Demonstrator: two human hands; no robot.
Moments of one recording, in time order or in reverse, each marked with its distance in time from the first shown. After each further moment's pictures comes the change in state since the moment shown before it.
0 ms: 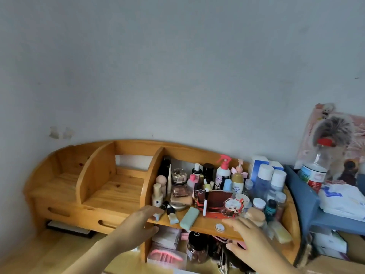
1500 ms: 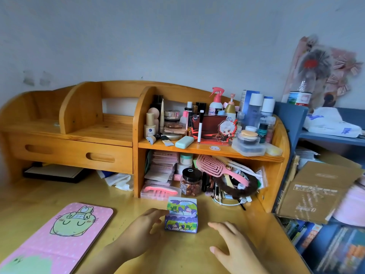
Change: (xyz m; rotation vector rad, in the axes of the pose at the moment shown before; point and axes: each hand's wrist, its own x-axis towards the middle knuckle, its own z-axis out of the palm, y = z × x) left_hand -0.098 -0.088 0.224 -0.066 -0.003 0.120; right_hand -0.139 0.028 0.232 -0.029 0.081 0.076
